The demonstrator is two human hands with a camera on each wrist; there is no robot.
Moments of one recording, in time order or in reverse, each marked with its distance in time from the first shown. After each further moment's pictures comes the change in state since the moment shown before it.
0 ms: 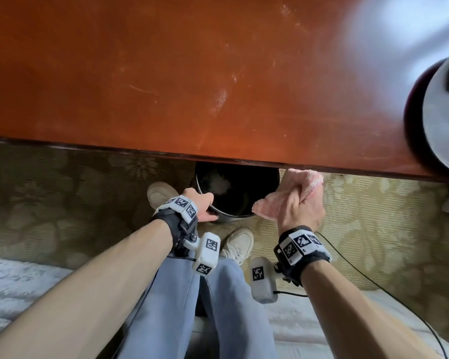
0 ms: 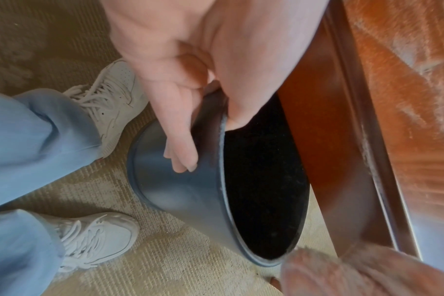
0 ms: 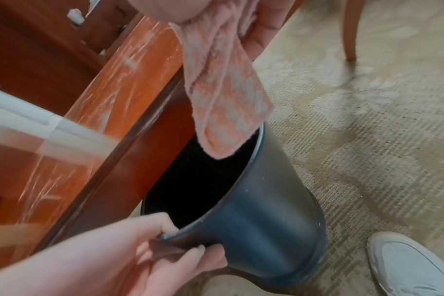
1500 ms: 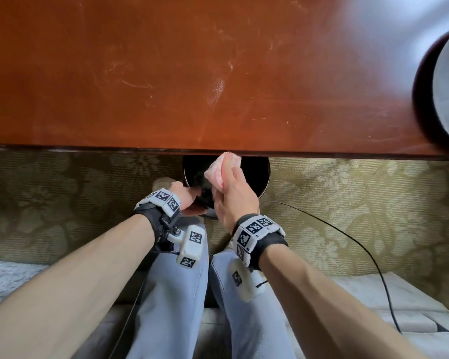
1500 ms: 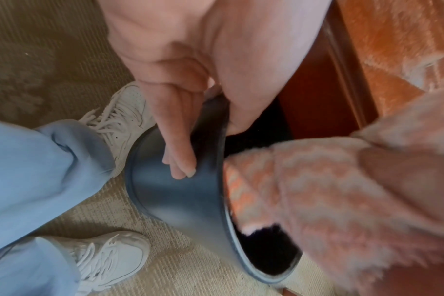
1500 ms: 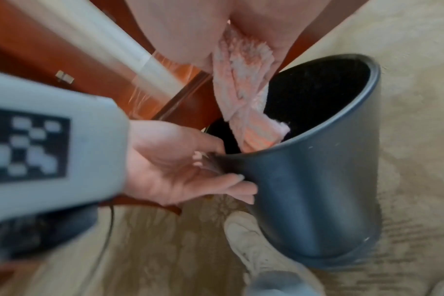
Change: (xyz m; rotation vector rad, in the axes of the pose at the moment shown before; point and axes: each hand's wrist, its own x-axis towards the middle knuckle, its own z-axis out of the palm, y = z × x) left_hand 0.004 -0.004 -0.035 -0.016 -0.022 0.014; right_hand -0.055 -0.027 0.076 -0.324 -0.575 -0.580
